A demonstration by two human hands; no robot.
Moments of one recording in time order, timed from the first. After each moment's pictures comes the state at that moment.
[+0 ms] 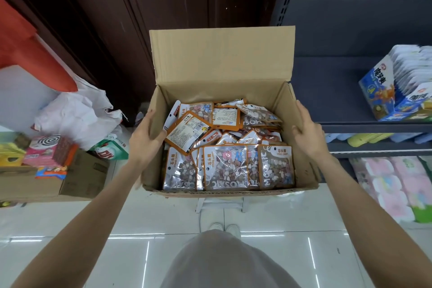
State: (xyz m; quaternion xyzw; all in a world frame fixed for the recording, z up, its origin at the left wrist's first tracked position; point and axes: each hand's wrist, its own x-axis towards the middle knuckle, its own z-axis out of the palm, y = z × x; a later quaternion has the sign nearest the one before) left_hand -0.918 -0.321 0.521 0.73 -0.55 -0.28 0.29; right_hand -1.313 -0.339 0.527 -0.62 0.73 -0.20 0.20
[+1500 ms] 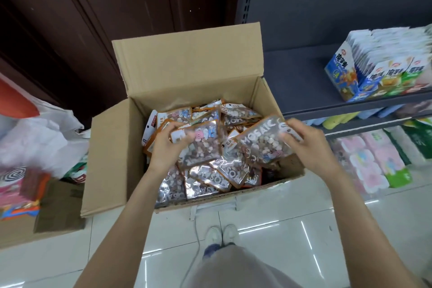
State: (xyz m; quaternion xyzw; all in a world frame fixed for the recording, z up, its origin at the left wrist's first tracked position) left_hand -0.995 -0.328 0.542 0.59 -0.55 -0.47 0.36; right_hand -1.294 -0.263 0.594 -0.64 0.65 -0.33 0.25
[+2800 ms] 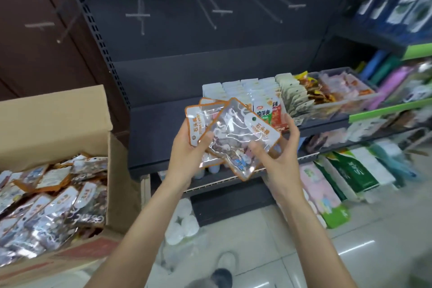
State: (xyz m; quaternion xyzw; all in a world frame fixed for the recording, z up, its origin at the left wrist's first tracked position) left_hand -1.471 -0.267 0.660 0.42 -0.58 -0.50 0.49; right_hand -1.642 -0.208 0.643 -0.40 0.51 -0.68 0.35
